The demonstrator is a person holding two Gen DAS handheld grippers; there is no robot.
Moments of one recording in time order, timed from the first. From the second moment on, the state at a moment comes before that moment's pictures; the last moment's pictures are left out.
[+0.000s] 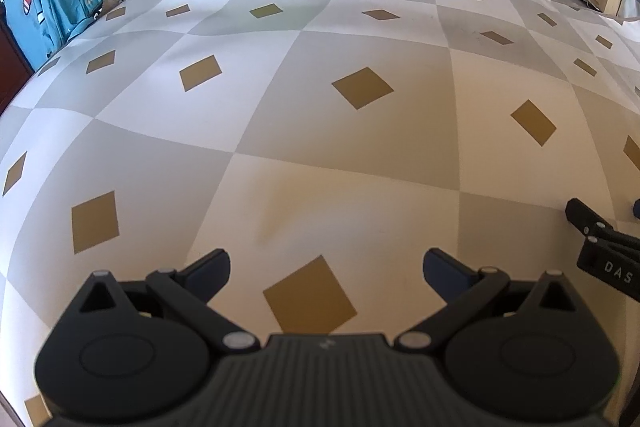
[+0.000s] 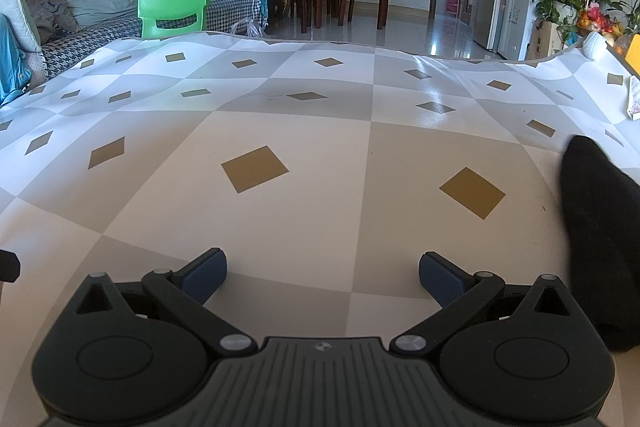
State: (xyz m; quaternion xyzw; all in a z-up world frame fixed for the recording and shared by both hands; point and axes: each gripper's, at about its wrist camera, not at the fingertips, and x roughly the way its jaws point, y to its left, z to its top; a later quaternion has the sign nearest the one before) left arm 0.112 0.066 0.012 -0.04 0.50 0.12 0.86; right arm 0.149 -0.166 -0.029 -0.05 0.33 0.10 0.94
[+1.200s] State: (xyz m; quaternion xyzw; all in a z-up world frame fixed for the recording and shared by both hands) left arm 0.075 0.051 0.011 0.01 0.51 0.09 0.85; right arm 0.150 -0.166 -0.029 -0.05 0.33 0.10 0.94
